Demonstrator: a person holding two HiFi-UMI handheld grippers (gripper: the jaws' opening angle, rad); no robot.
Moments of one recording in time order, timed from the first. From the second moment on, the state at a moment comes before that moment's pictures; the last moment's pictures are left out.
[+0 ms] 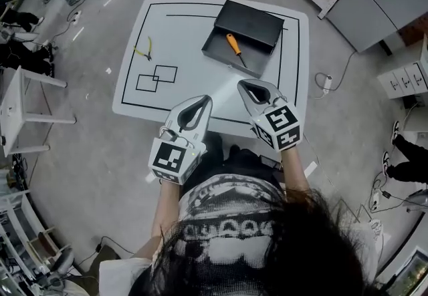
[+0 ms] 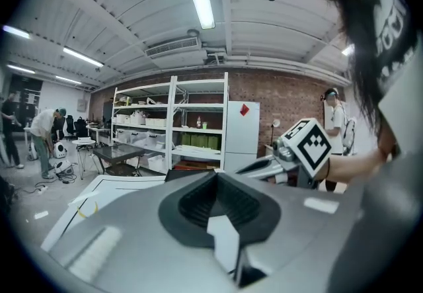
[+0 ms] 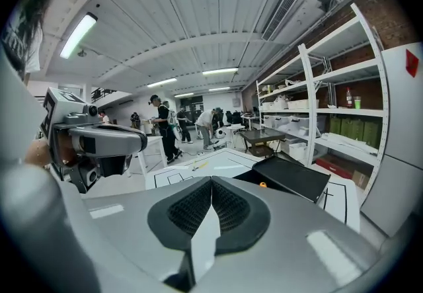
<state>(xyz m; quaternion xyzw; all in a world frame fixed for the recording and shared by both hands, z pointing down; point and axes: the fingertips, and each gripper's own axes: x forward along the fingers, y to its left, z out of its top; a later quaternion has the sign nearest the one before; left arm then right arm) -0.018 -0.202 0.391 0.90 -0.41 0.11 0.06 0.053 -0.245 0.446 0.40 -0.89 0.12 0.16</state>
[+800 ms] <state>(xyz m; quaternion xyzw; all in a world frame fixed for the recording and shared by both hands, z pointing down) -0.067 -0.321 0.398 0.94 -0.32 0.11 0.06 0.045 -0.400 0.533 0.48 -0.82 0.17 0.27</state>
